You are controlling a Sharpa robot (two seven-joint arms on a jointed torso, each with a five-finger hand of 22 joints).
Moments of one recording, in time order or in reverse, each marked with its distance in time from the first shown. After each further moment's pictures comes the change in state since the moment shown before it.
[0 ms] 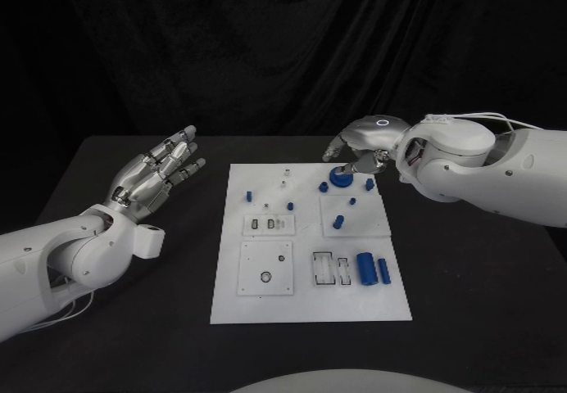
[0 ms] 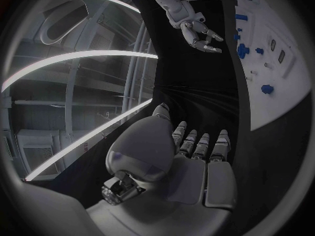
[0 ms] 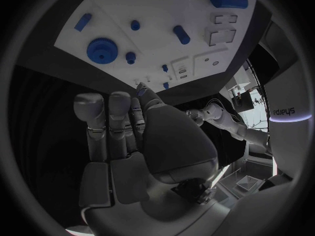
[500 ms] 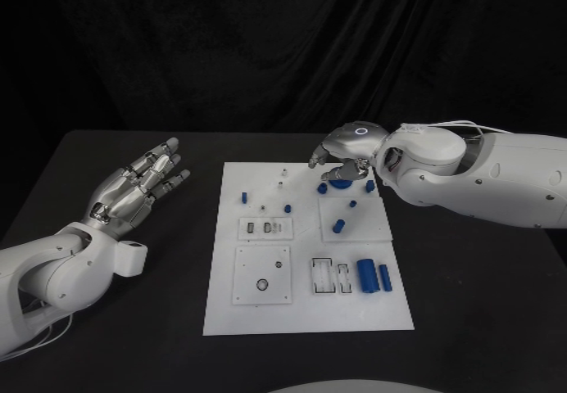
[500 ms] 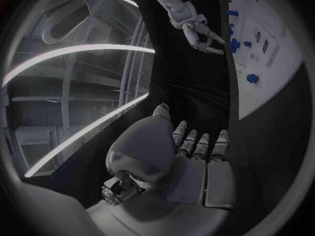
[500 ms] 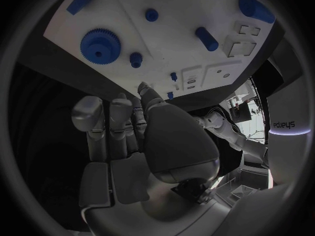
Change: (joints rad) left arm 0.008 -0.007 0.000 0.012 -0.002 0.004 0.000; left_hand 0.009 -0.001 0.000 0.000 0.012 0.006 0.006 0.000 0.001 0.000 0.000 0.000 0.000 0.000 0.000 0.000 0.000 0.000 0.000 0.000 0.000 -0.001; right arm -0.003 0.005 0.000 -0.003 -0.085 -0.010 -0.025; right_hand -0.016 -0.016 0.033 0.011 -0.019 0.023 -0.006 -0.012 0.013 0.076 -0.010 0.003 0.015 0.016 -0.005 0.039 0.065 -0.007 0.000 0.000 0.058 0.087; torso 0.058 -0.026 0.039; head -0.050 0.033
